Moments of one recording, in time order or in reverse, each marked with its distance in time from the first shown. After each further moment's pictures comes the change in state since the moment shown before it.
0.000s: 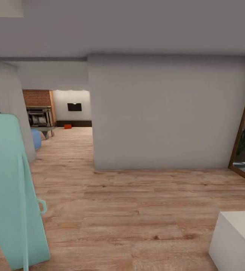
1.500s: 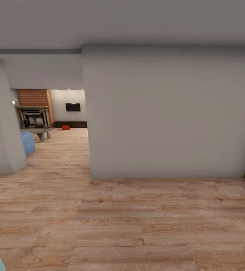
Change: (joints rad) left arm 0.000 0.000 0.000 0.000 0.000 -0.002 0.000; right arm -0.001 0.000 -0.001 0.000 -0.008 -0.006 -0.001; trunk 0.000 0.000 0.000
